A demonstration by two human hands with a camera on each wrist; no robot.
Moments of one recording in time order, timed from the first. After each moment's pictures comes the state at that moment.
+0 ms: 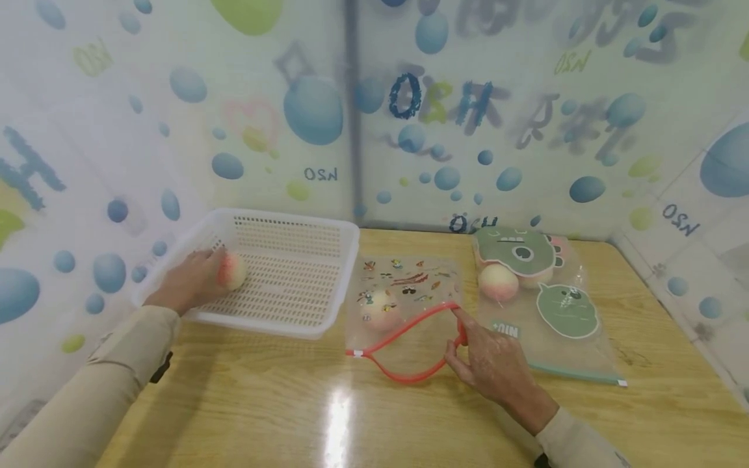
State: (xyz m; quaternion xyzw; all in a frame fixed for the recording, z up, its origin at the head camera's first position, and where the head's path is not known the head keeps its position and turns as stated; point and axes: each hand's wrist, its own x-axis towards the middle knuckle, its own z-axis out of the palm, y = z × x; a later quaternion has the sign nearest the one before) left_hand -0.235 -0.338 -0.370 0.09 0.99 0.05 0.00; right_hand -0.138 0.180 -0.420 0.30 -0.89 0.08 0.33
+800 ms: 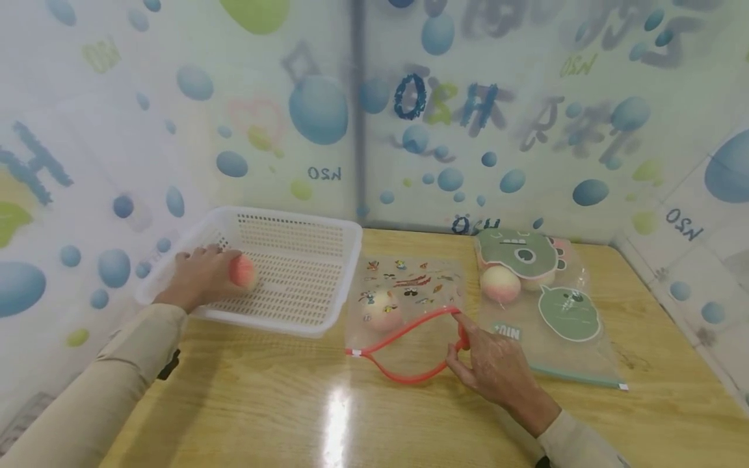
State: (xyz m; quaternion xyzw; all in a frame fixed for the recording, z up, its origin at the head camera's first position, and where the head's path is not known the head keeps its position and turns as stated) left_hand -0.234 -0.324 -0.368 0.07 1.00 0.02 -0.02; right_hand -0.139 0.181 -0.424 0.33 -0.87 0.10 0.34
